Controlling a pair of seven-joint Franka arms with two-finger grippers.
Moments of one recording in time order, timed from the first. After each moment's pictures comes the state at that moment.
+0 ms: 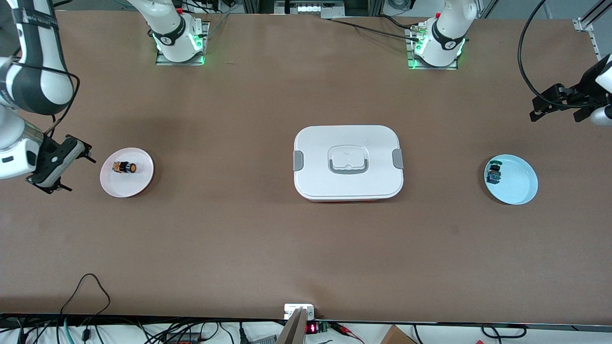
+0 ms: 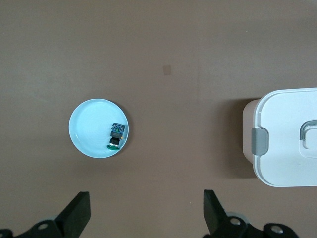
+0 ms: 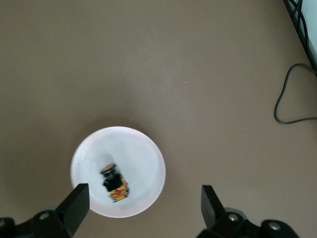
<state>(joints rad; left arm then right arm) 0.18 -0.03 -0.15 -1.61 -0.01 1.59 0.02 -0.10 0.18 -0.04 -1.85 0.05 2.10 -1.18</state>
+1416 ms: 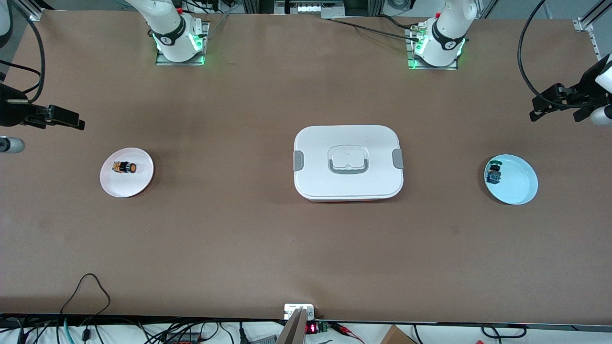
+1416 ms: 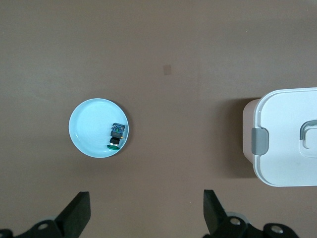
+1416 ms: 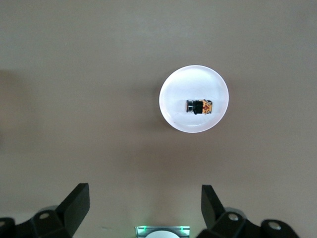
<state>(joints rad) 0.18 -0.03 -0.15 -1.61 -0.01 1.59 0.02 0.06 0.17 -0.13 -1.46 0.04 1.45 0.02</state>
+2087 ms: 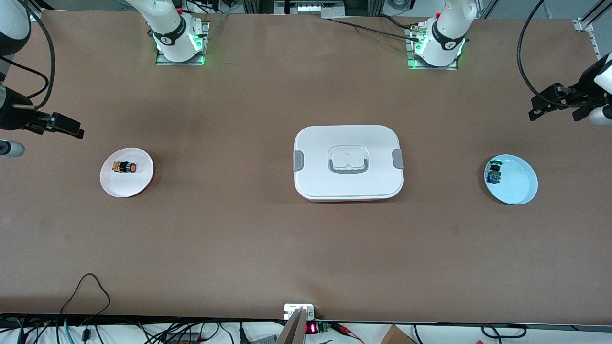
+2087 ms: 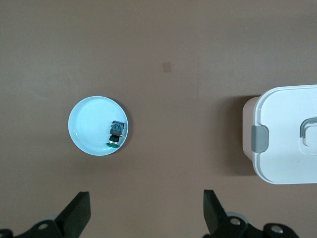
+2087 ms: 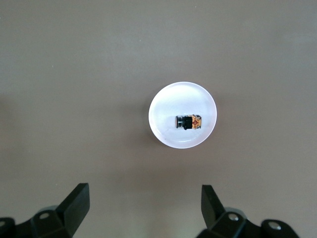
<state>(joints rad) 0.18 -0.03 -0.15 -1.61 -0.01 1.58 0.02 0.08 0.08 -0.13 -1.61 -0.01 1.60 0.04</state>
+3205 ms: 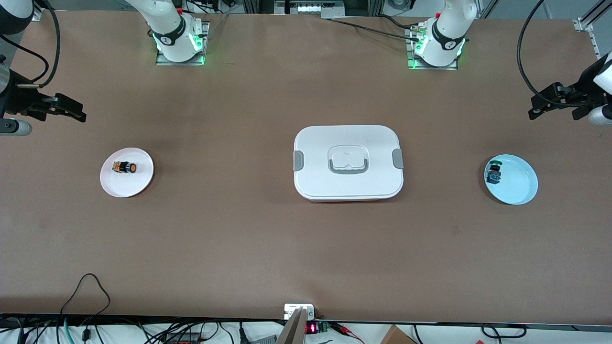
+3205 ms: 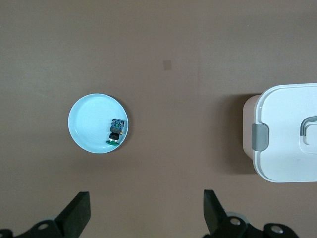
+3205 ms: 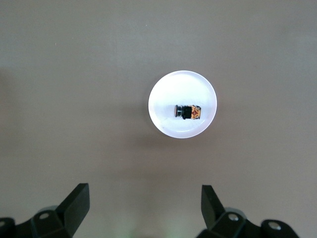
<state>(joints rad) 0.18 -0.03 -0.15 -1.61 -0.01 1.57 0.02 0.08 0.01 -0.13 -1.68 -0.02 1.59 -0.03</state>
